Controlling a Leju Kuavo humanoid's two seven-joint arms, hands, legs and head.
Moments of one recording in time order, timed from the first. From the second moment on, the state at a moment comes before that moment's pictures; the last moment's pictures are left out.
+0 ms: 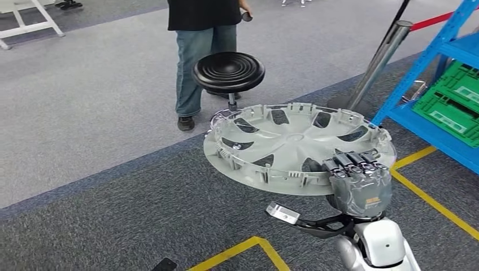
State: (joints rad) left arm -0.08 -0.13 0.12 -0.19 -0.67 0.16 -0.09; right arm 0.04 0.12 0.18 -1.77 1.56 -0.69 -0.24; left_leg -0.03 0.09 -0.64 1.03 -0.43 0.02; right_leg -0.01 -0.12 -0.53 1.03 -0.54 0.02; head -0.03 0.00
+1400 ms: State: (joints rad) left arm -0.08 -0.11 0.12 -0.19 -0.68 0.11 -0.06; right arm 0.04 0.12 0.19 -1.76 1.56 -0.69 -0.21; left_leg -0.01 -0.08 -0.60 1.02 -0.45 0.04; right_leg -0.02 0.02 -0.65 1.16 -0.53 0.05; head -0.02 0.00
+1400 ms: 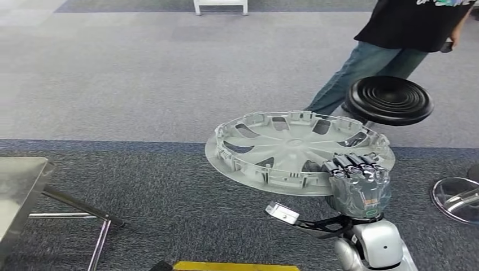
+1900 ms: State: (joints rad) left arm -0.07 -0.11 0.12 -0.19 -0.69 0.10 -0.05; right arm 0.04 0.12 0.19 -1.76 1.56 -0.69 -0.21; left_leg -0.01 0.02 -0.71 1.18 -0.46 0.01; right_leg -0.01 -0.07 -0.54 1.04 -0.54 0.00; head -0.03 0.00
